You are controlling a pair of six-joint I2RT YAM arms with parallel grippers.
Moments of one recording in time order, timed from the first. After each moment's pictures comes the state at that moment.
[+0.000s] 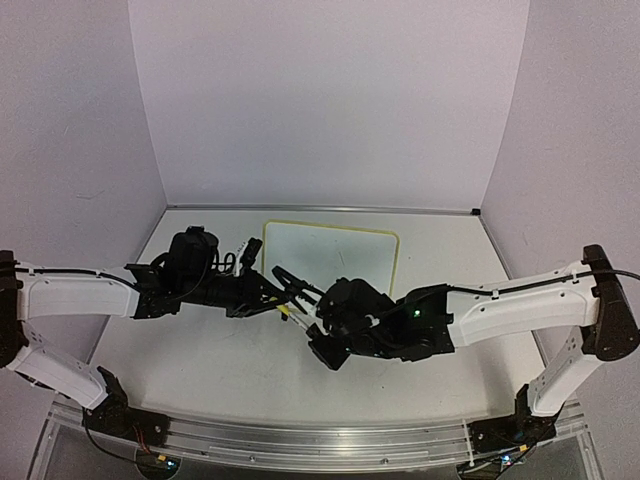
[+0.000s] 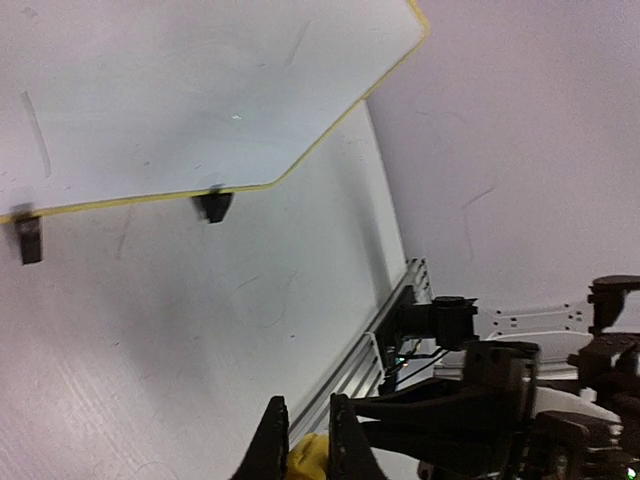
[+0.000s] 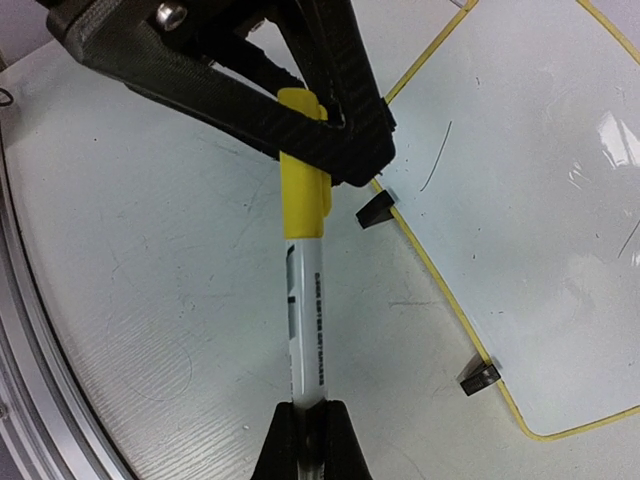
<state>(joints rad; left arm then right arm) -0.81 1.32 0.72 0.13 0.48 -0.90 1.31 1.64 1.16 -0.30 0.37 0.17</state>
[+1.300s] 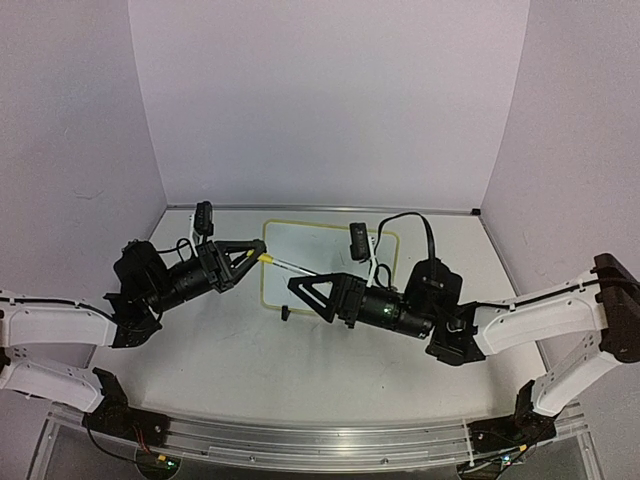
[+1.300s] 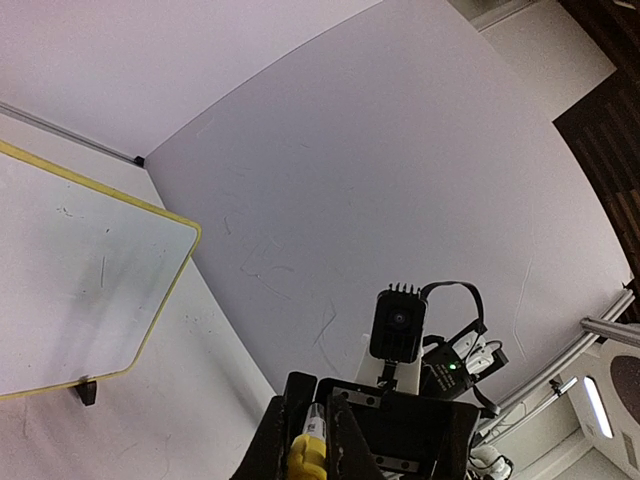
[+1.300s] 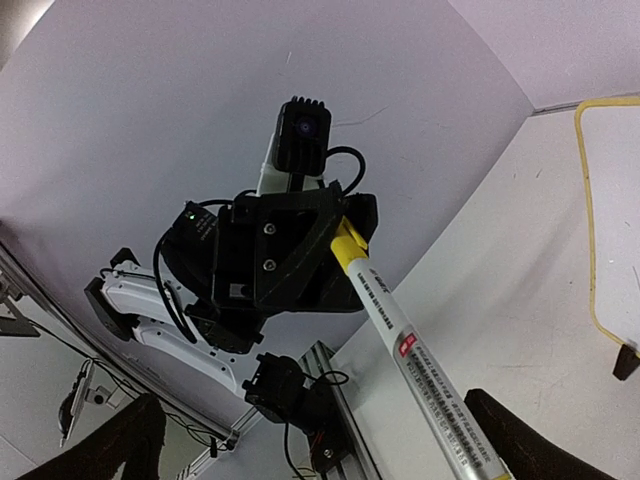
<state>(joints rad) -0.81 1.12 0.47 0.87 0.31 -1.05 1.14 1.49 0.74 0.85 -0.13 0.82</state>
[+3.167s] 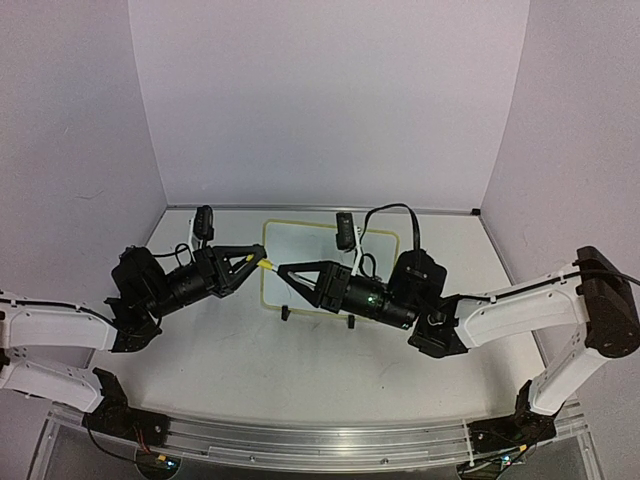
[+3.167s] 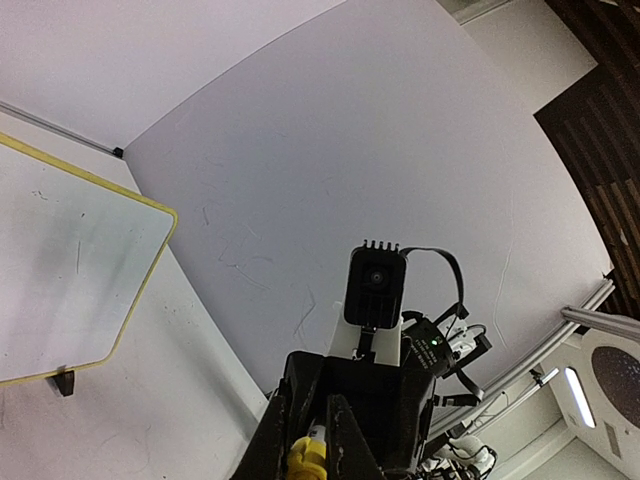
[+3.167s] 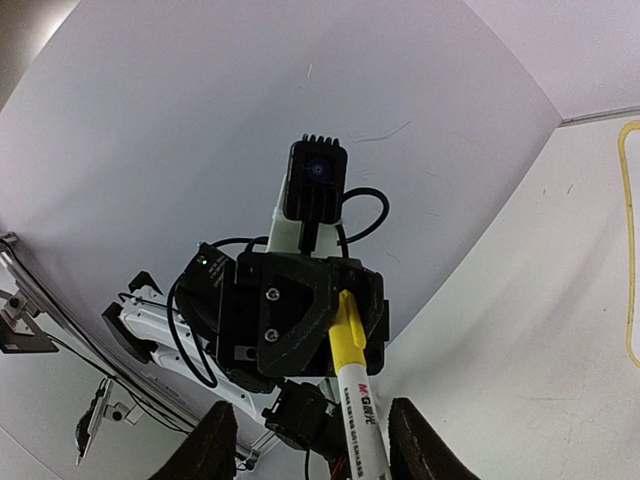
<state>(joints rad) -0.83 1.12 0.44 0.93 0.34 -1.07 1.13 1.60 0.85 0.91 -0.15 0.85</state>
